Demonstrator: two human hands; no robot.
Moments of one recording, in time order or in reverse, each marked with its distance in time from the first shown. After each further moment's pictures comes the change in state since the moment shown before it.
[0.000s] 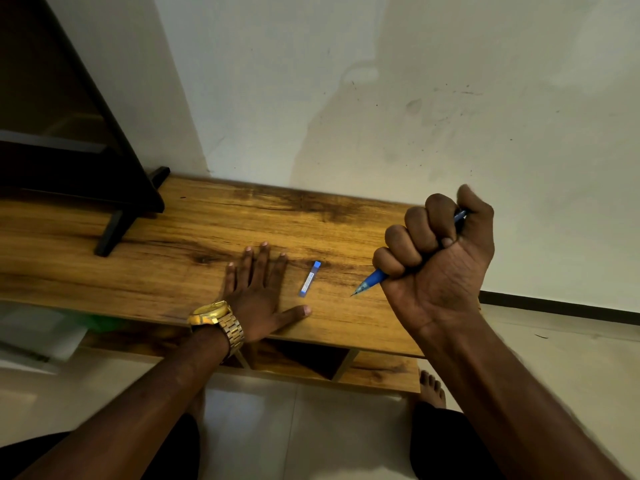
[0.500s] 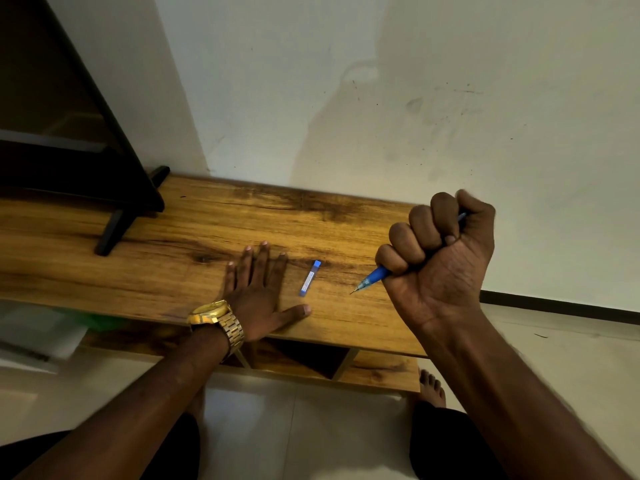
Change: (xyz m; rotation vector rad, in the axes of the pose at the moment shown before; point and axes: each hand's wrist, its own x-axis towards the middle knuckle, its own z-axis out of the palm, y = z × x) left_hand 0.003 -0.003 0.003 0.013 -0.003 -0.003; right_hand 0.003 -0.001 -0.005 0.039 -0.001 -0.001
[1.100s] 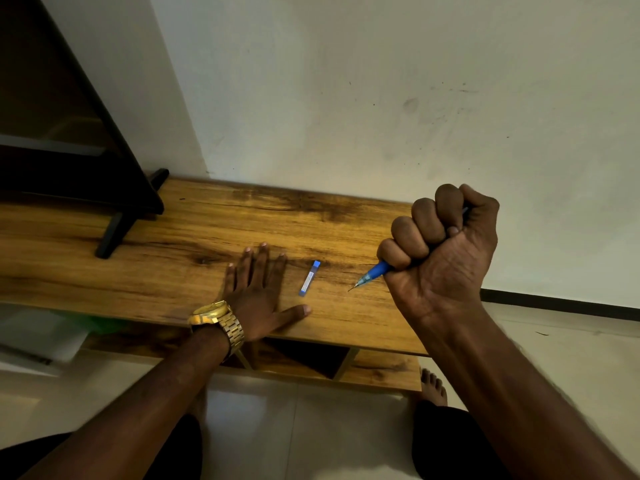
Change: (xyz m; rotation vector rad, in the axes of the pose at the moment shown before) left_hand -0.003 0.002 -0.006 -0.007 -0.013 -0.004; right_hand 0.001 -0.002 0.003 0.027 0.011 -0.043
